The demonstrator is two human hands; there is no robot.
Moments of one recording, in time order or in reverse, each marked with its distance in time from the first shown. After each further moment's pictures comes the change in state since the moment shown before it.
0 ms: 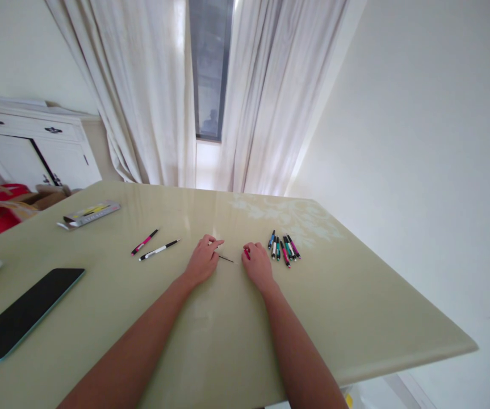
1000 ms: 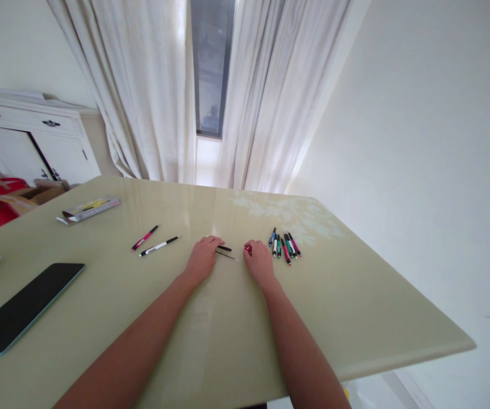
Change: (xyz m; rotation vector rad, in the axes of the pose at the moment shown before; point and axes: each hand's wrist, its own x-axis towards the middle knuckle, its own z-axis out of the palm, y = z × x) left_hand 0.001 0.000 0.000 0.052 -0.086 0.017; right_hand 0.001 -0.001 -0.003 -0.007 -0.017 0.002
